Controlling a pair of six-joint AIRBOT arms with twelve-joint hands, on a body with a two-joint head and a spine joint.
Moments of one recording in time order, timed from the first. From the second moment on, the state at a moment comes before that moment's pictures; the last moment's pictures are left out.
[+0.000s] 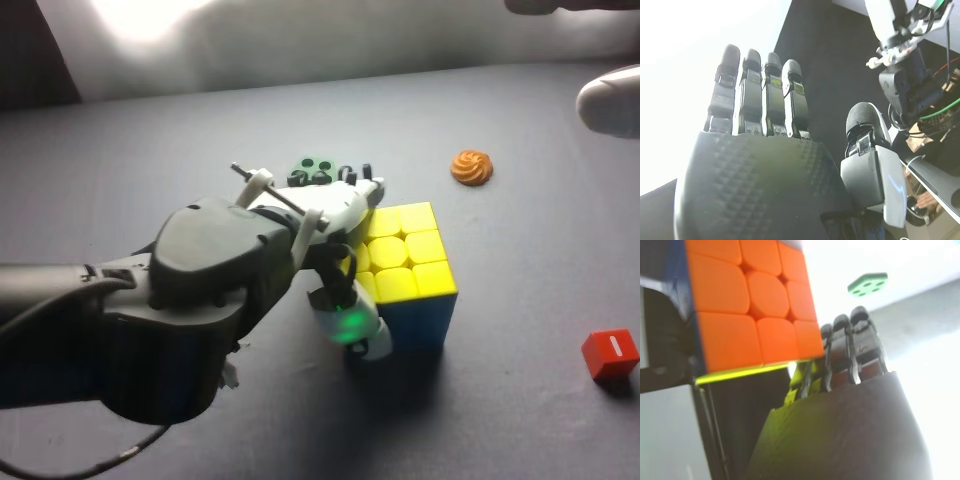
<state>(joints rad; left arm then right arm) 0.51 -1.32 0.92 -1.65 -0.76 2.15 -0.08 -0.50 0.73 -1.63 0.20 0.57</state>
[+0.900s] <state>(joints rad) 0.52 -1.33 0.93 -1.63 -0.76 2.15 -0.08 -0.50 0.73 -1.63 0.20 0.57</state>
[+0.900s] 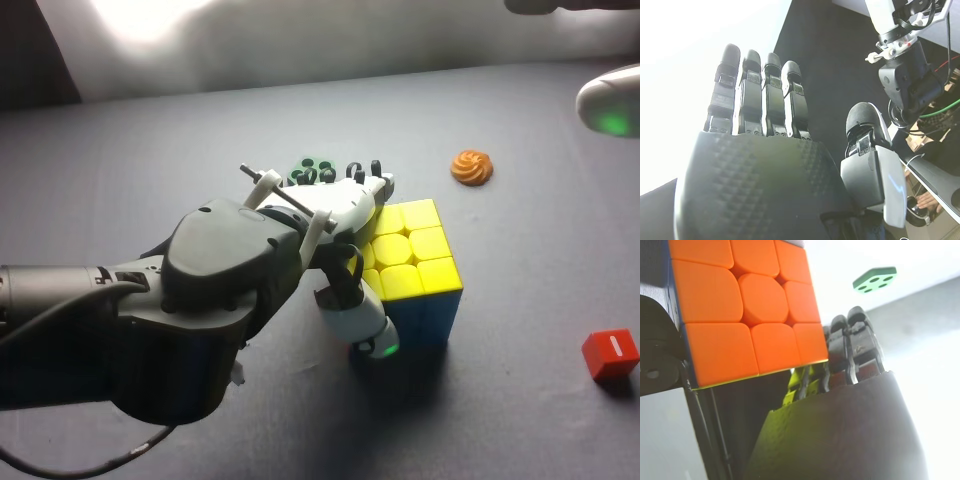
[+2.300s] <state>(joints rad) 0.38 -1.22 0.86 -1.67 -0.71 2.20 -0.22 -0.52 0.75 -1.82 0.29 0.61</state>
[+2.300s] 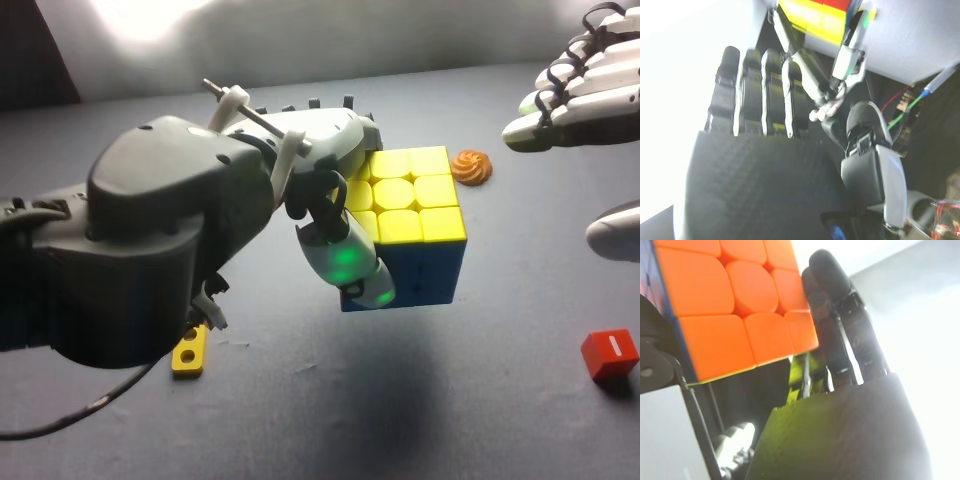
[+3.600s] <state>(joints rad) 0.29 -1.18 0.85 -1.72 -0.69 2.27 -0.25 -0.58 0.80 -1.86 0.31 0.57</state>
